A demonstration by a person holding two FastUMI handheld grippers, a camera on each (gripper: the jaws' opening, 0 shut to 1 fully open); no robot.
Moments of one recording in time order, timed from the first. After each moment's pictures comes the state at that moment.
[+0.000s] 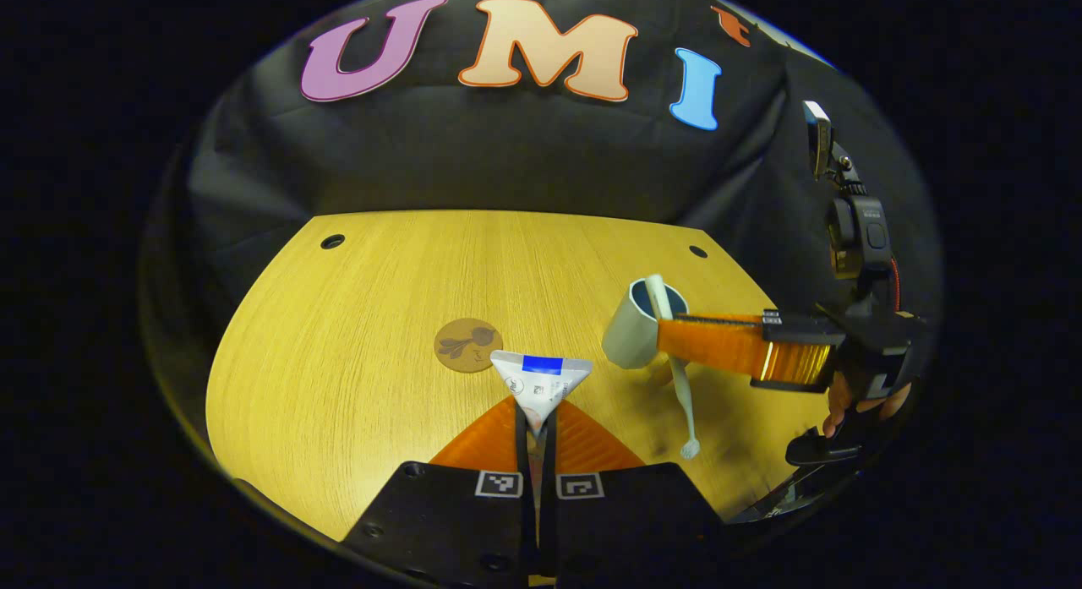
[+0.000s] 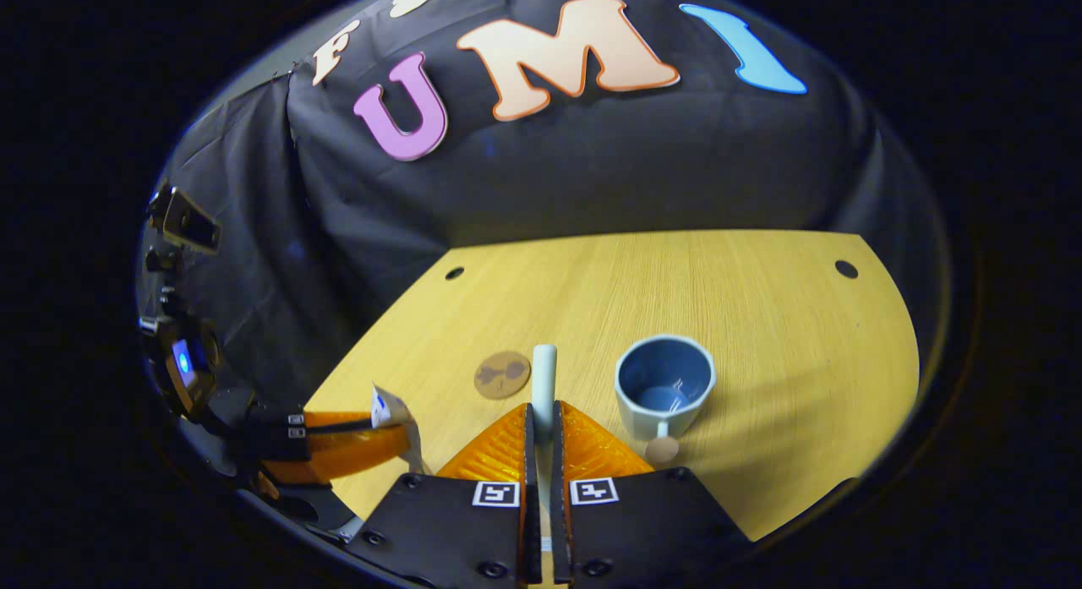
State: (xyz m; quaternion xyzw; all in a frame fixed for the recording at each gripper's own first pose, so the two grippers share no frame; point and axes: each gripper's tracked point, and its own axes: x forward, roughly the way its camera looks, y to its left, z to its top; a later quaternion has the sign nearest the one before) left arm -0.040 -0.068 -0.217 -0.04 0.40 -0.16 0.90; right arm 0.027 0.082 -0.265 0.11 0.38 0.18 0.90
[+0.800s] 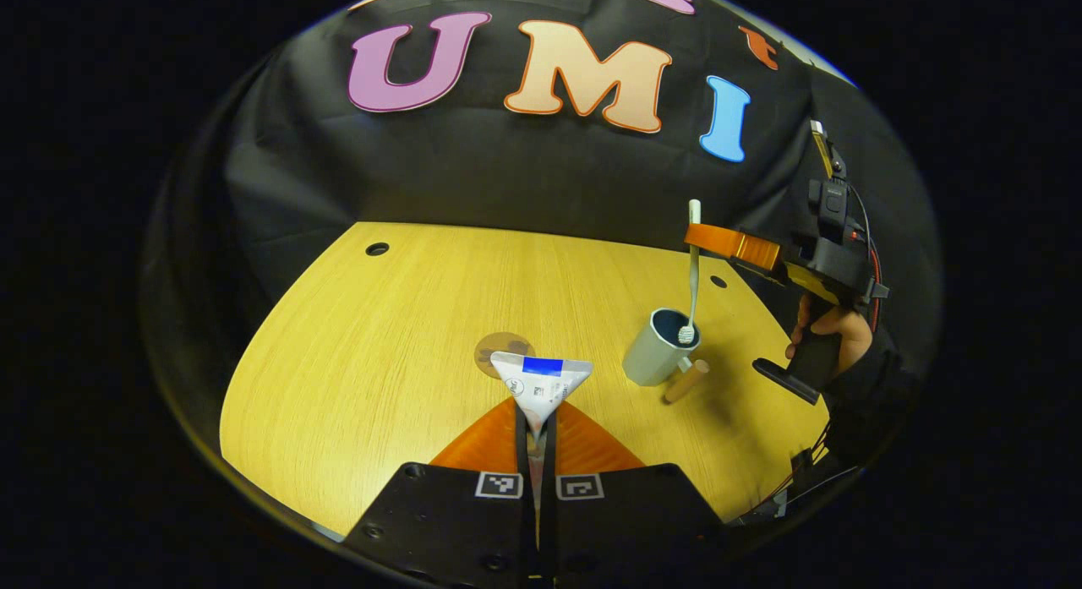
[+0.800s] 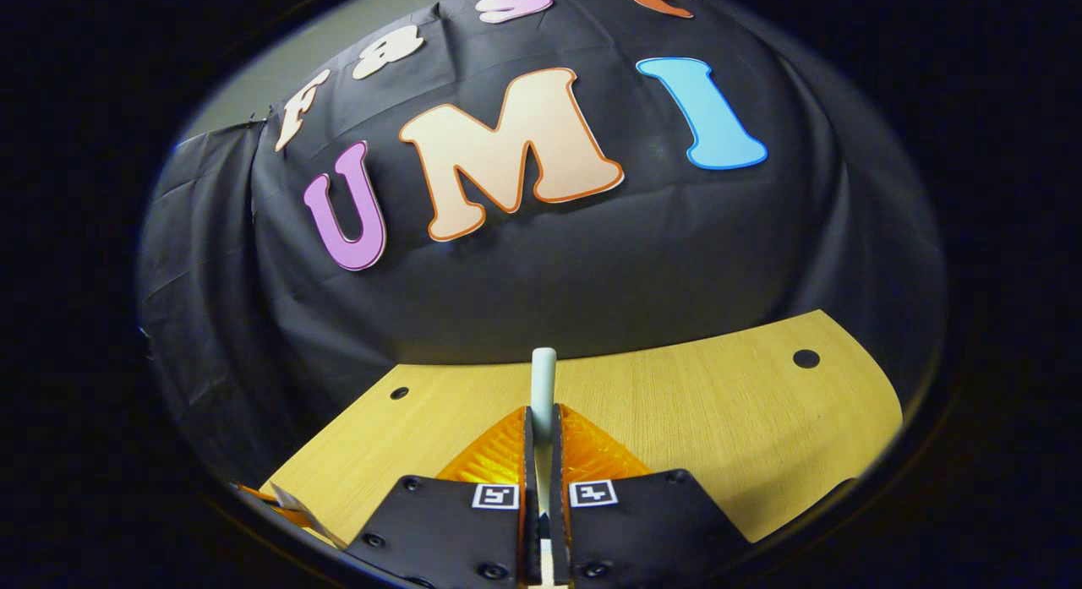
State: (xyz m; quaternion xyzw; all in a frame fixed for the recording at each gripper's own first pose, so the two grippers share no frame) left arm -0.058 -0.029 -0.183 -0.06 0.38 -0.10 0.92; right arm 0.149 0.027 -0.228 0.12 0.24 0.08 0.96
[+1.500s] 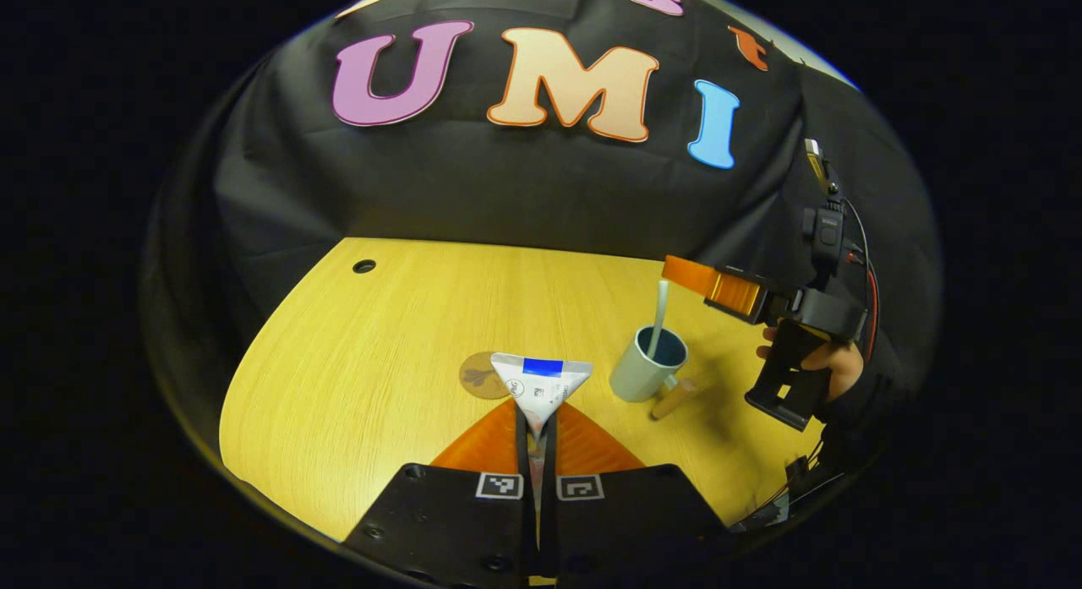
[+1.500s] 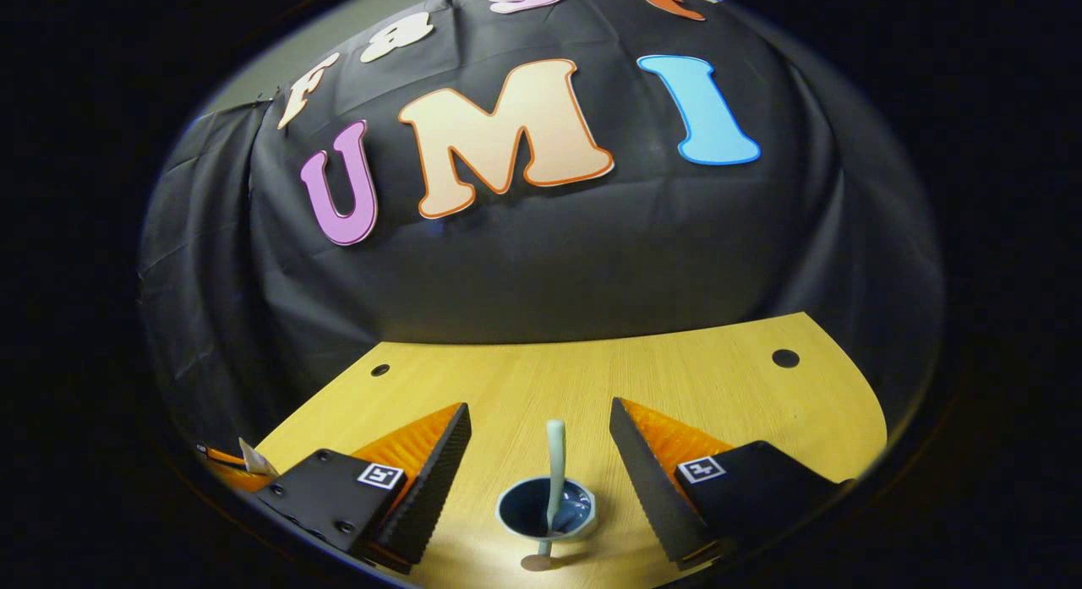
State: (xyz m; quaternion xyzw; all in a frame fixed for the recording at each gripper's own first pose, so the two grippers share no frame) left arm -0.019 -0.055 -0.165 -0.05 0.36 -0.13 0.92; right arm 0.121 0.003 -0.240 0.08 0.26 0.08 0.96
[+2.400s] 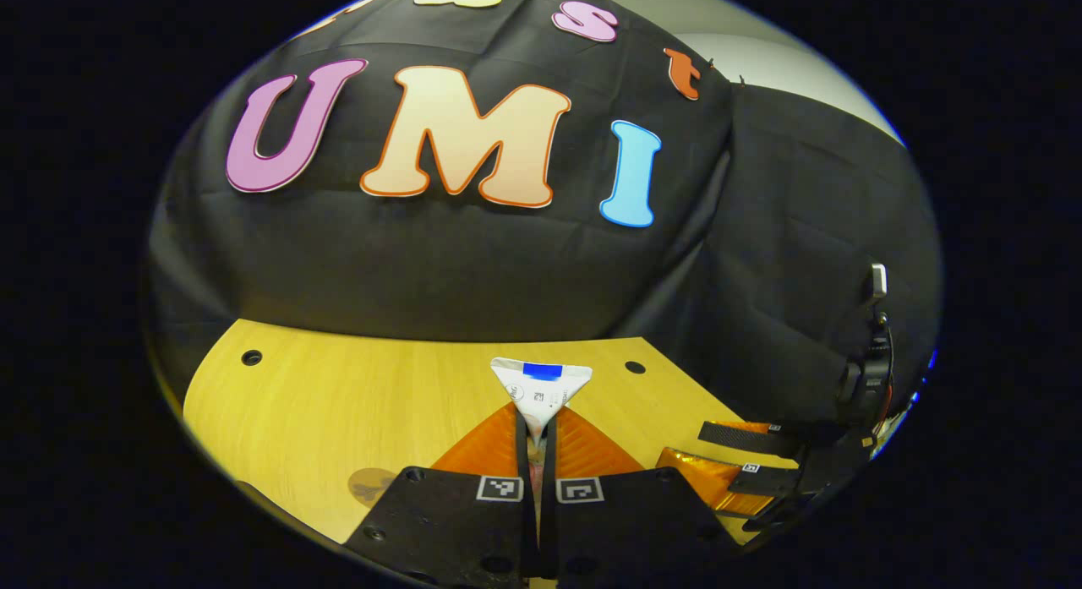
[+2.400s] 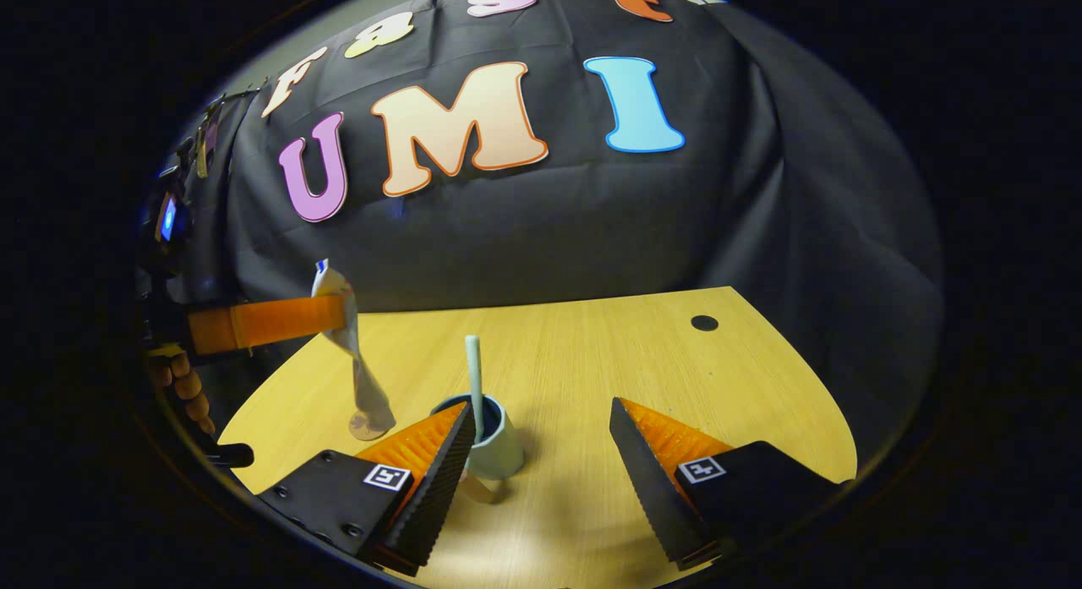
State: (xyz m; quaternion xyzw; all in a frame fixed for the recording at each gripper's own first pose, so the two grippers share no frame) left arm 0.088 -0.187 -0.118 -0.09 0.22 -0.26 0.94; right arm 0.033 -0.078 -0.252 0.06 0.29 0.01 0.96
